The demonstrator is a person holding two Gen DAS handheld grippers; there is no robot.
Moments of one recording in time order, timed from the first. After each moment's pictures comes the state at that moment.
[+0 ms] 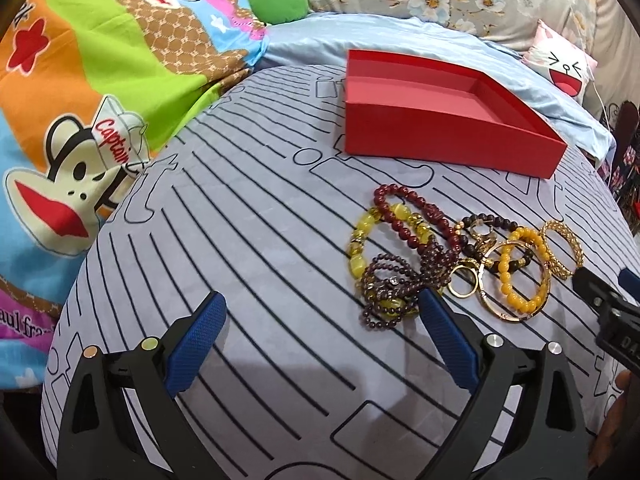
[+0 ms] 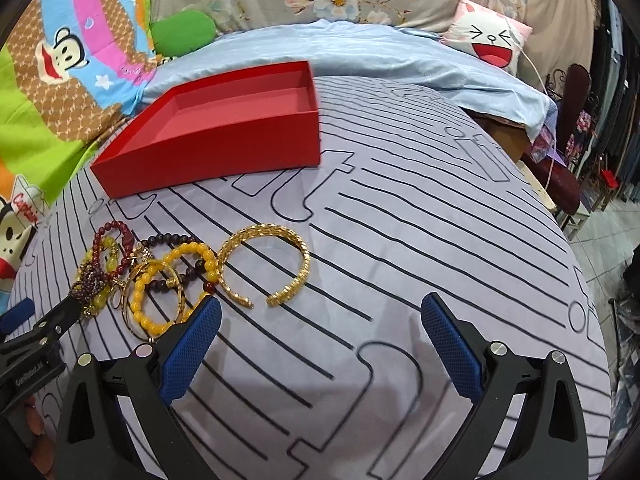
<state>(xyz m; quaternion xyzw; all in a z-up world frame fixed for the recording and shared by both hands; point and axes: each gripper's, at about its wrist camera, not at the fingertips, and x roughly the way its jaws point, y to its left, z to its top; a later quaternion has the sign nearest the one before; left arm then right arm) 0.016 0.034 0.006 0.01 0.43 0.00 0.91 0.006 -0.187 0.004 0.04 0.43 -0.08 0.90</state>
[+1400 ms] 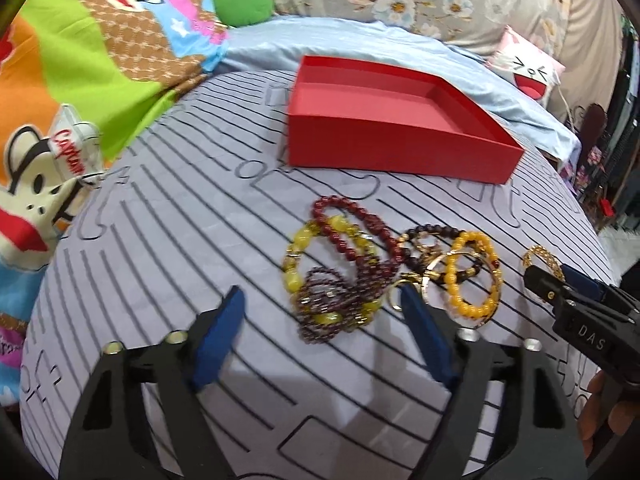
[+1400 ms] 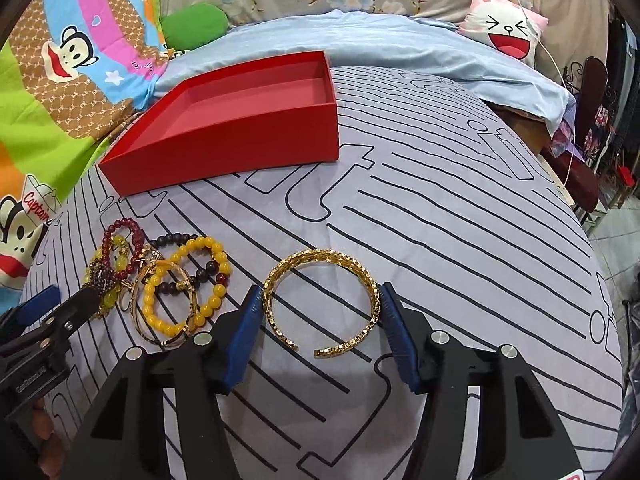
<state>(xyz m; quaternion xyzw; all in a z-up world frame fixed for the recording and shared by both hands) 0.026 0.018 0.009 -0.02 0.42 -0.08 0.90 0.012 -0.189 0.003 0.06 0.44 -0.05 0.90</state>
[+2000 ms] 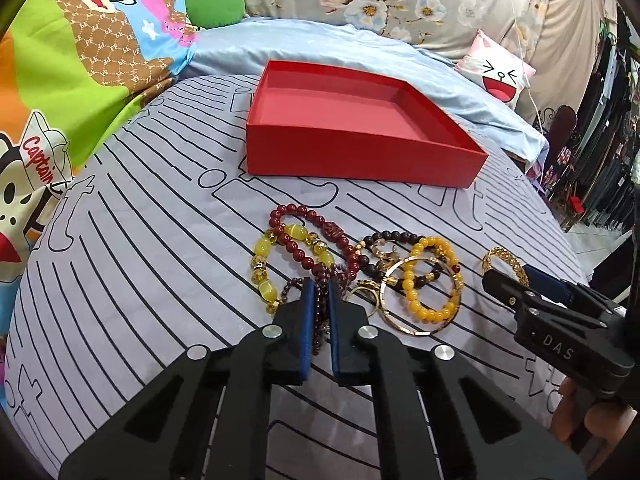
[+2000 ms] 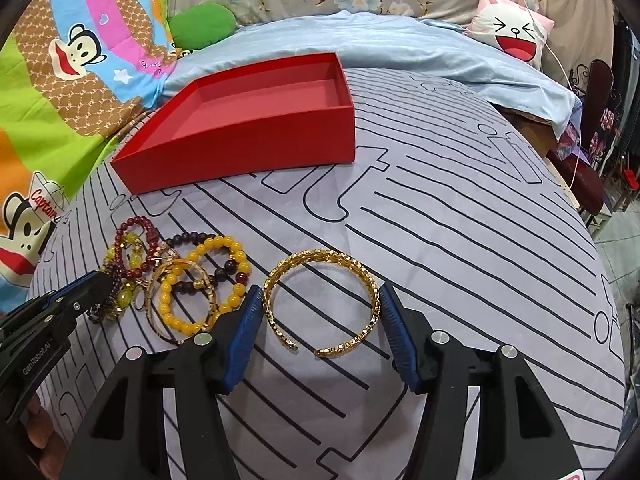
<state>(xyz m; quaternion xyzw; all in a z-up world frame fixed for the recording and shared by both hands) 0.020 0.015 0.019 -0.04 0.41 -0.14 0.90 0.007 -0.180 0.010 0.06 0.43 -0.04 0.90</state>
